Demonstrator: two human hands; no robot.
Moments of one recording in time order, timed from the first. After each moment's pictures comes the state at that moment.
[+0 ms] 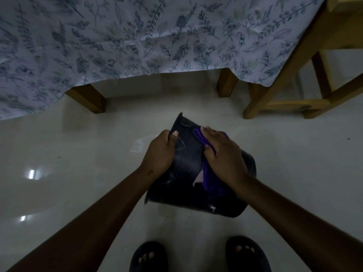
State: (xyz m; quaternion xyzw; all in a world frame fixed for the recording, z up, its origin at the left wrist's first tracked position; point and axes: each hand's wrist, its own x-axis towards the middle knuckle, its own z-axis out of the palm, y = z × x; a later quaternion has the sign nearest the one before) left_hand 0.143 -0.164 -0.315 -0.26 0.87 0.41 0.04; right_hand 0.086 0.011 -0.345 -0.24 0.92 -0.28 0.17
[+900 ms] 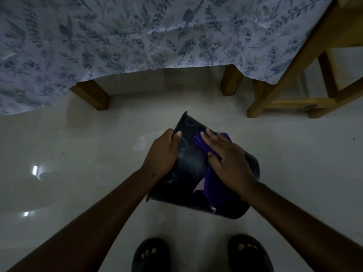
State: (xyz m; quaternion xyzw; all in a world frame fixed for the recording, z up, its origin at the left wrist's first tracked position) left_hand 0.153 -0.165 -0.317 -0.23 0.88 0.41 0.03; right_hand 0.099 0.020 -0.346 -0.30 0.90 -0.27 0.17
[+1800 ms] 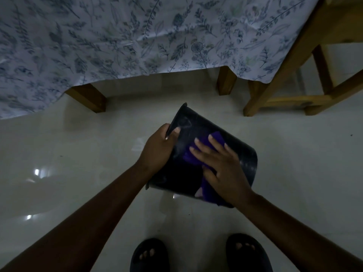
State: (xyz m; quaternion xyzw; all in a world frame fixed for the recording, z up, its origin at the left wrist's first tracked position) left_hand 0.141 -0.162 -0.307 -0.24 0.86 0.45 0.05; right_hand 0.116 0.037 -0.347 -0.38 0.87 -0.29 0.13
